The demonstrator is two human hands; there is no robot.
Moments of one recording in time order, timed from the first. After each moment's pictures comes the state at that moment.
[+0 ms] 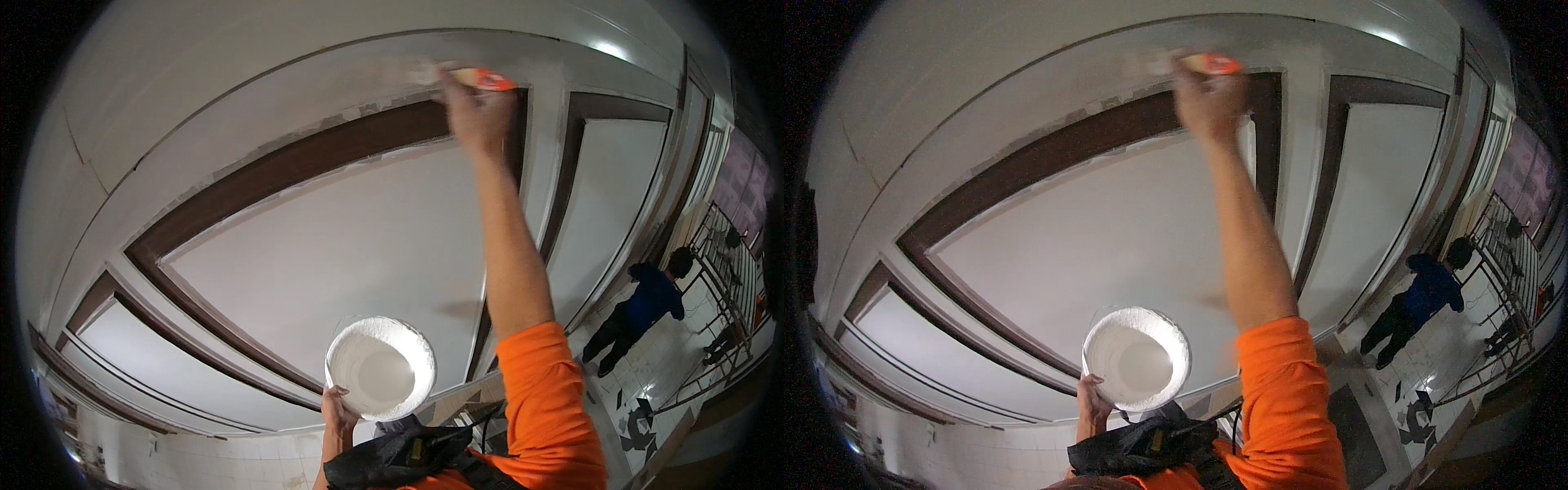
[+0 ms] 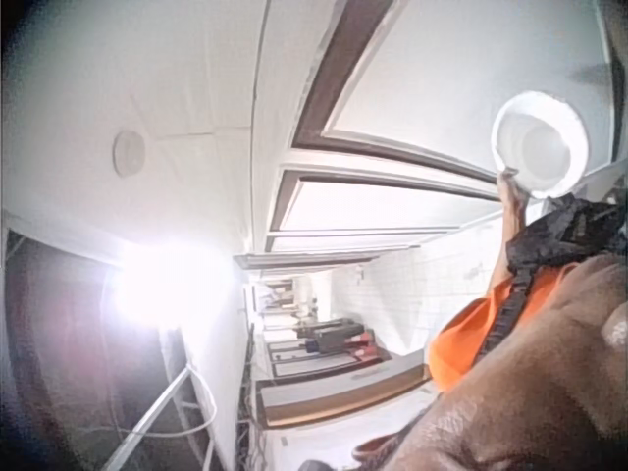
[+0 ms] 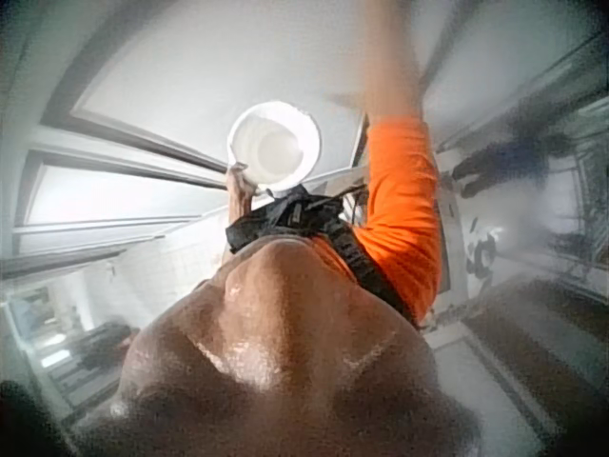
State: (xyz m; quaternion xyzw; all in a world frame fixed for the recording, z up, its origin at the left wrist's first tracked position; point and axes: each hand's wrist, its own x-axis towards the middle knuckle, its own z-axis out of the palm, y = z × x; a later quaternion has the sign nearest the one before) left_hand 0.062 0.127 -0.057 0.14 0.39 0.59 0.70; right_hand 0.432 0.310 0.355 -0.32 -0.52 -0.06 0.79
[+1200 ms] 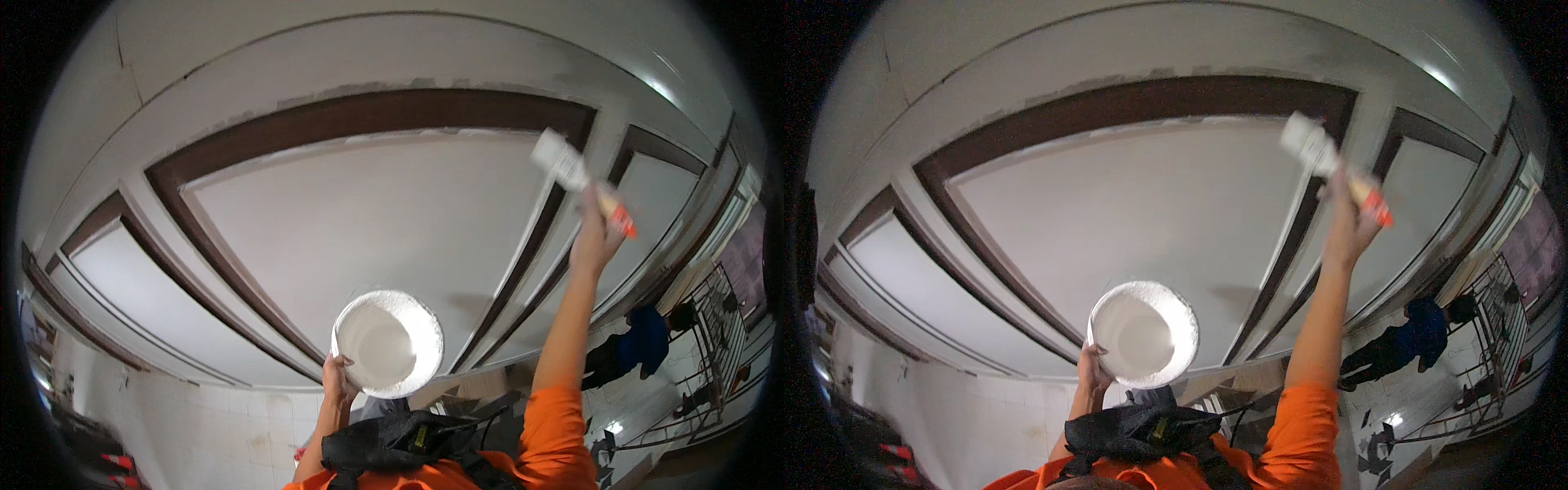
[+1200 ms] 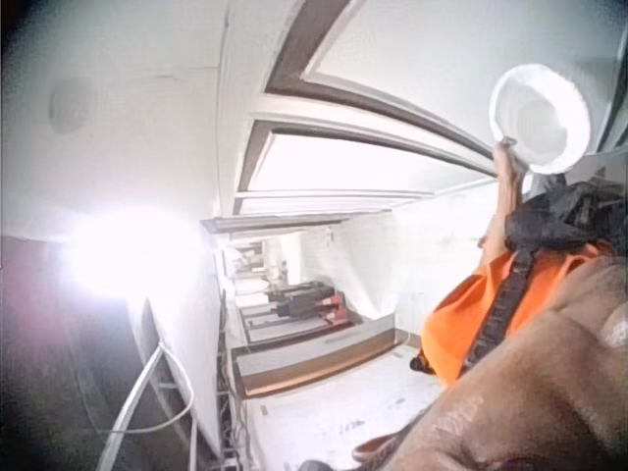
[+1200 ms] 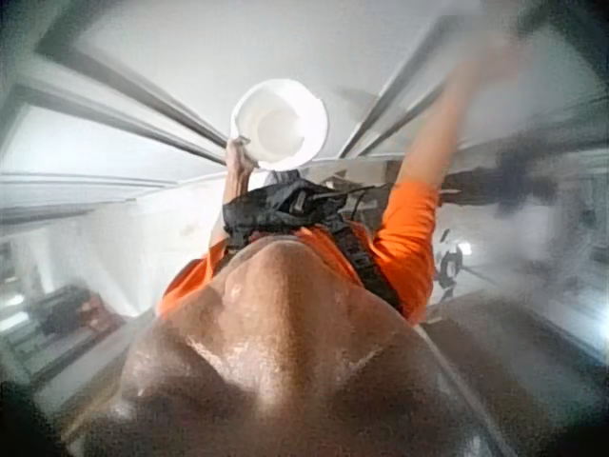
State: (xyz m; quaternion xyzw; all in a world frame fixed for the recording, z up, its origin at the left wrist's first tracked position) left_hand 0.077 0.121 -0.046 0.11 0.41 0.62 0.66; right_hand 0.494 0.215 0.231 -0.38 -0.43 0.01 0.82
